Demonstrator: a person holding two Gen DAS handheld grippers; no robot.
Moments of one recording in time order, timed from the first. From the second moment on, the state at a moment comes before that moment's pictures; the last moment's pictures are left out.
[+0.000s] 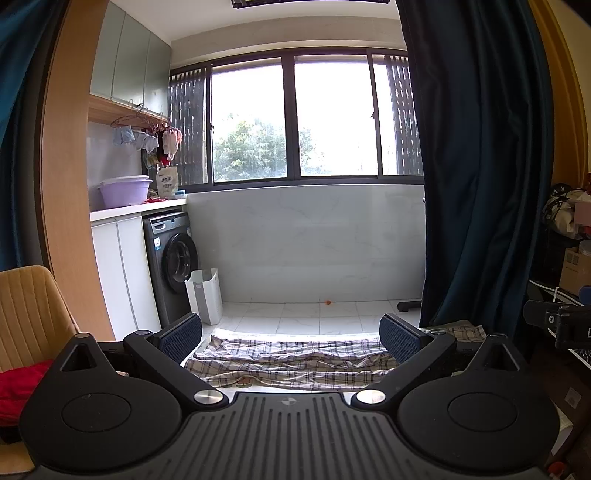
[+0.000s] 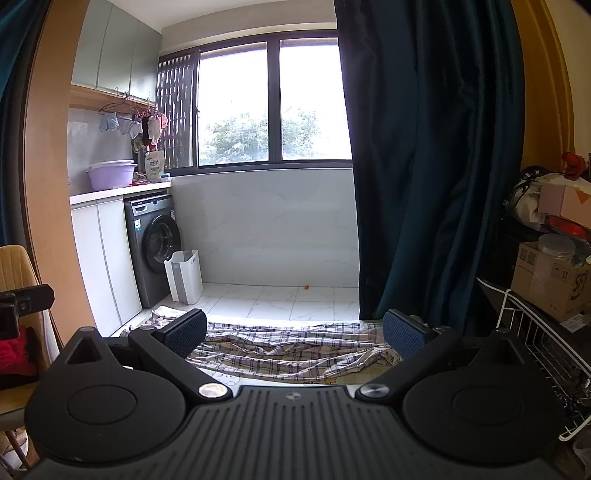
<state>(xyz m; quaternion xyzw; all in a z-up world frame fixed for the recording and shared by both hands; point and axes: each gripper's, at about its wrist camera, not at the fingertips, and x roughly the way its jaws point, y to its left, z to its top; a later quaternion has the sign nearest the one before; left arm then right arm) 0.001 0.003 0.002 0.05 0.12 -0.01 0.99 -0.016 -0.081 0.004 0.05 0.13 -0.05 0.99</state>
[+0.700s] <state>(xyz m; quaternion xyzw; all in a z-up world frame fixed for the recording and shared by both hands) 0.017 0.001 -0.009 0.06 0.14 -0.02 0.99 -0.012 -0.083 -0.002 0.05 0.15 -0.05 0.99</state>
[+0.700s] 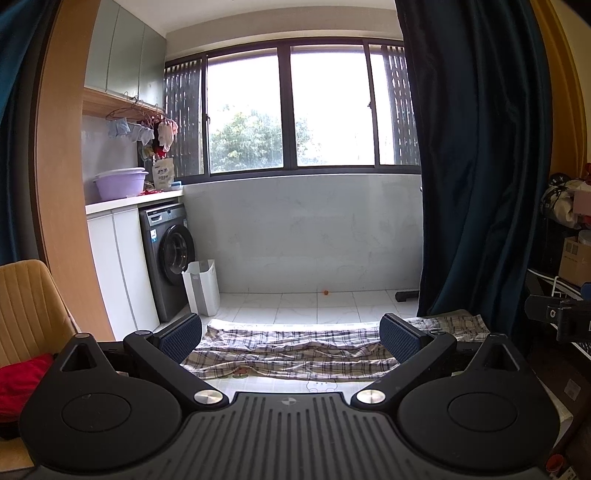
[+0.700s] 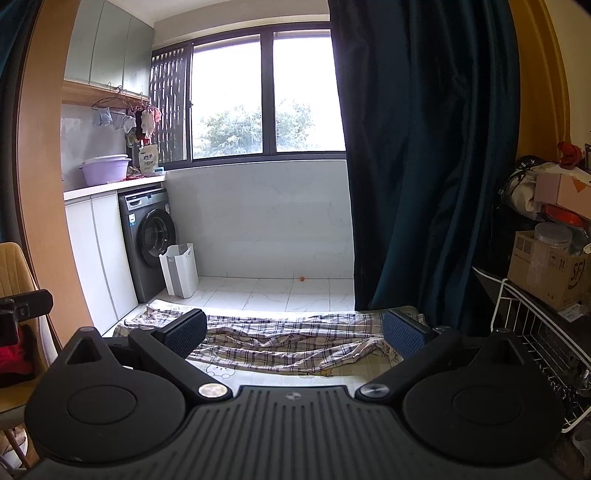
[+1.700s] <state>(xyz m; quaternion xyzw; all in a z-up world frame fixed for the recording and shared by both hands) 0.137 -0.023 -0.033 0.04 0.22 -0.10 0.97 0.072 -0.160 -0.037 0.07 0.22 -0.13 0.96</state>
